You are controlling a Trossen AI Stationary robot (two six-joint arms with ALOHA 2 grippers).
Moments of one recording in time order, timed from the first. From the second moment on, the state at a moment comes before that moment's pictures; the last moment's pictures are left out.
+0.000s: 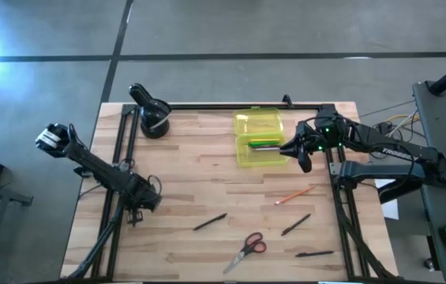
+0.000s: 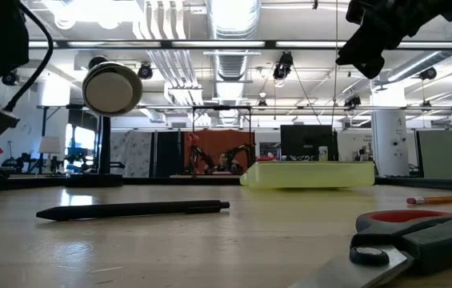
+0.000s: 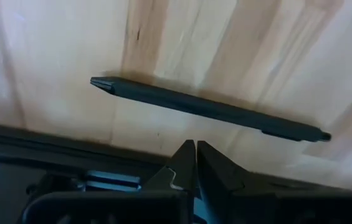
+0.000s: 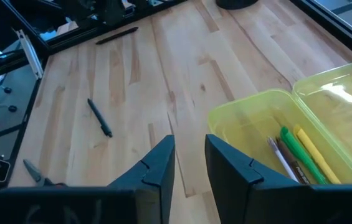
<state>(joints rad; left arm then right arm) -0.49 1.23 0.57 -1.09 0.25 -0.75 -0.36 0.81 0.75 -0.52 -0.32 0.18</state>
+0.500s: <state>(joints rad) -0.49 1.40 0.57 -0.93 0.30 -0.73 -0.36 0.81 0.75 -0.52 -0.32 0.18</state>
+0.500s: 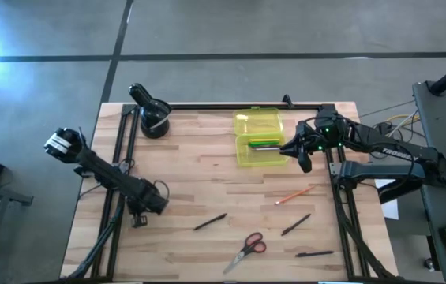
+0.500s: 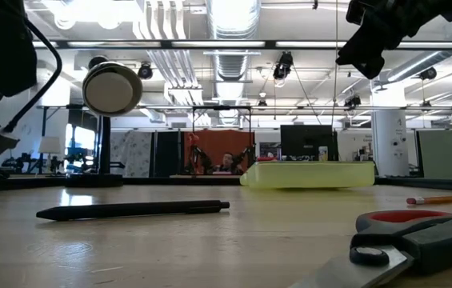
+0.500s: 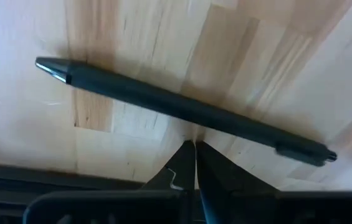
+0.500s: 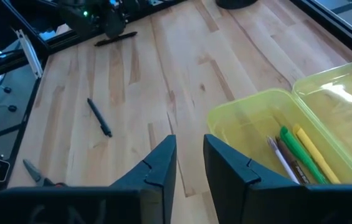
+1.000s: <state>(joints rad) -0.47 1.48 0.76 -0.61 0.23 -0.67 -0.36 0.79 0.75 -0.52 -0.32 0.17</state>
